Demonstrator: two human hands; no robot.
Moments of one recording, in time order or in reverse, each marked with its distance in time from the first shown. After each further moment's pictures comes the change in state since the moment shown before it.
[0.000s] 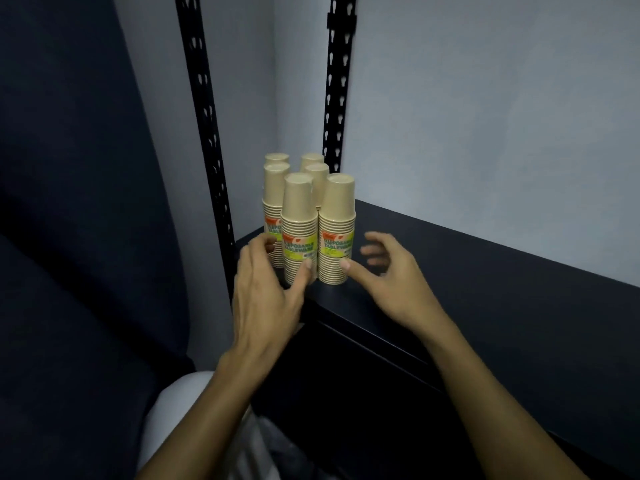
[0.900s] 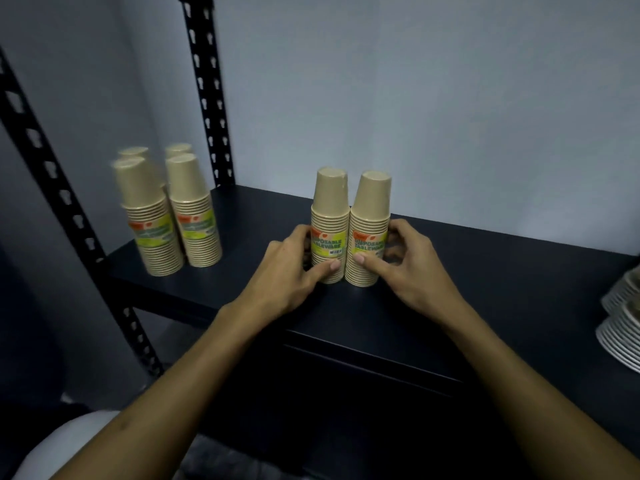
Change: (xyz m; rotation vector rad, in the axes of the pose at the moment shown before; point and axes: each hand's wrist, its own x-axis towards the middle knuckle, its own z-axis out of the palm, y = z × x) left_hand 0.004 0.088 0.106 -0.139 -0.723 0.259; right_hand -0.054 0.064 -0.128 -0.047 0.249 -0.002
